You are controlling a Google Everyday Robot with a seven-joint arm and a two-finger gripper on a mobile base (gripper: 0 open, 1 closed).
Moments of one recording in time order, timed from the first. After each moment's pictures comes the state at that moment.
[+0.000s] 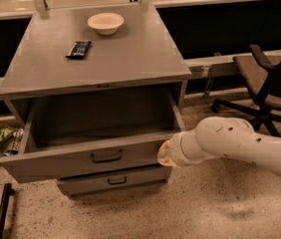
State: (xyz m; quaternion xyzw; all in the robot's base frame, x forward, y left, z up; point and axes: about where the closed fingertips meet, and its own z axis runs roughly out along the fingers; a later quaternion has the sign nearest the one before) arm 0.510 -0.076 0.636 -0.73 0.62 0.02 0.29
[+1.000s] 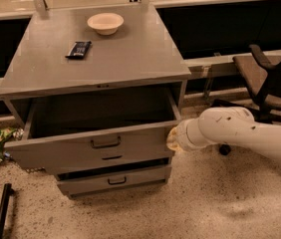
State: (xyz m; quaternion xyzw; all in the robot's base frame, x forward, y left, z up) arm 0.574 -0.111 0.627 -0.74 0.60 -0.05 0.29
